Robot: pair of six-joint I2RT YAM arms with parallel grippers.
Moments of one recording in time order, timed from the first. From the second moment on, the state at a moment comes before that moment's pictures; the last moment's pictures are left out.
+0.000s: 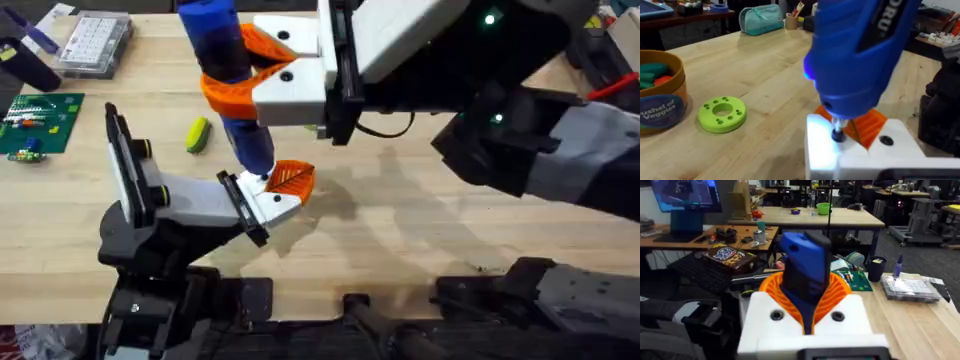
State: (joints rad) left arm -0.09 0.01 0.01 -0.08 0.92 -0.08; right arm 0.78 1.34 0.86 0.70 -0.80 0.13
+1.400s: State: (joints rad) left arm -0.09 0.02 0.01 -0.08 0.93 -0.09; right arm 0.77 1.33 0.88 0.58 -0.78 0.13
